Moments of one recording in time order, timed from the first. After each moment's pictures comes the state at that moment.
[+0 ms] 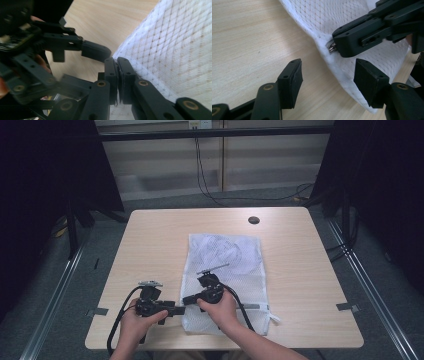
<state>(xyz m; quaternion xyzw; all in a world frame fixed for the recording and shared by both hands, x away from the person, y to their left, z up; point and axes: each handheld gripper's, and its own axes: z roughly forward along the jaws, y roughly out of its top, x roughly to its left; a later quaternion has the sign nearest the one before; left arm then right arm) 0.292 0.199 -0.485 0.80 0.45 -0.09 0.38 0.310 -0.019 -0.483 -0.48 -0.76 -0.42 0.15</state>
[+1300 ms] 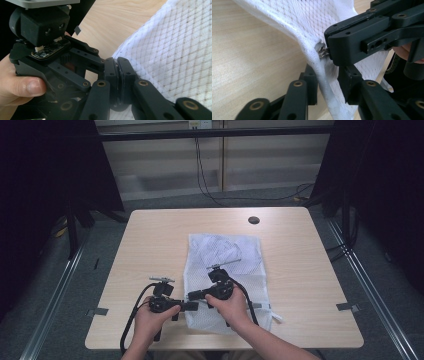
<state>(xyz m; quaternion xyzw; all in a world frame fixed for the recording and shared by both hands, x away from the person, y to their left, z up) 0.295 0.166 -0.477 0.78 0.44 -0.15 0.42 0.307 -0.045 -0.460 -0.46 -0.75 -0.45 0.16</state>
